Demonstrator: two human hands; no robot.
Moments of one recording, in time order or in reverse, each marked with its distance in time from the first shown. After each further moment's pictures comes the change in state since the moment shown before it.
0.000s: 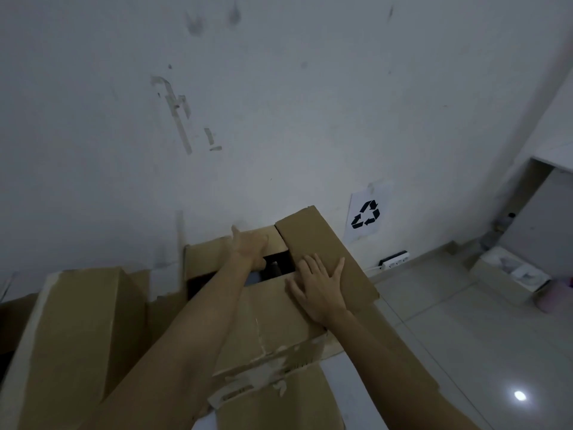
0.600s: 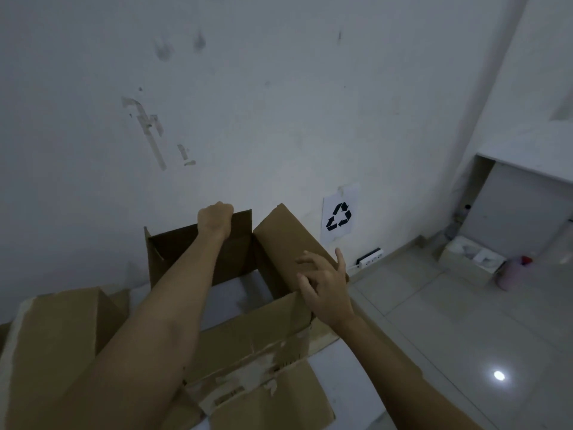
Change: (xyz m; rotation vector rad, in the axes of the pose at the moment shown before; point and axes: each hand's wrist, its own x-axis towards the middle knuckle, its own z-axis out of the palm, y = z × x) left_hand 0.008 -0.036 -0.055 -0.114 0.268 -0.142; right_hand -0.050 0.006 -0.045 0.434 0.477 -0.011
